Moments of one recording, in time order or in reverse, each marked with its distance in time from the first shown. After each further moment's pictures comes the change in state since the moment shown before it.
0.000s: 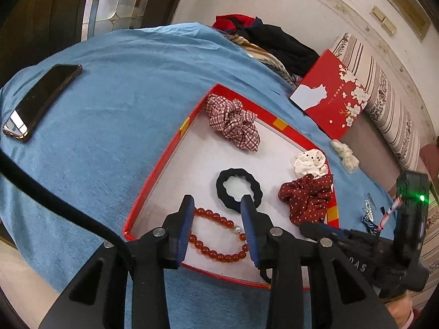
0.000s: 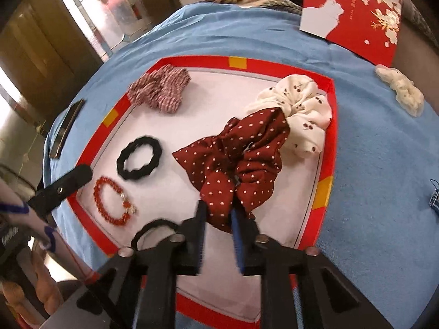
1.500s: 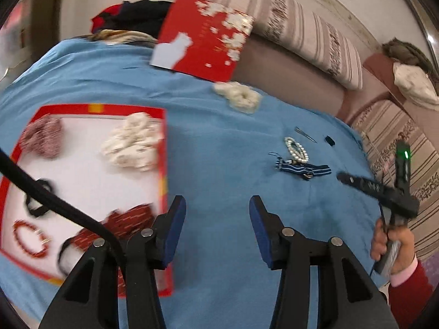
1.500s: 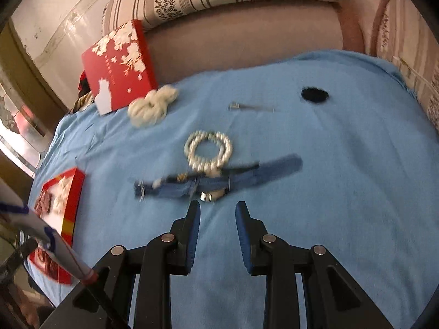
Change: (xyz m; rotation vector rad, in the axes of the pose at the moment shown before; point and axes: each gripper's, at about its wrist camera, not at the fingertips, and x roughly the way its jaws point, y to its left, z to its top) left arm 0.032 -0.242 -0.059 0.404 0.144 -0.193; right arm -0.167 -0.336 -0.103 0.512 -0.261 -0.232
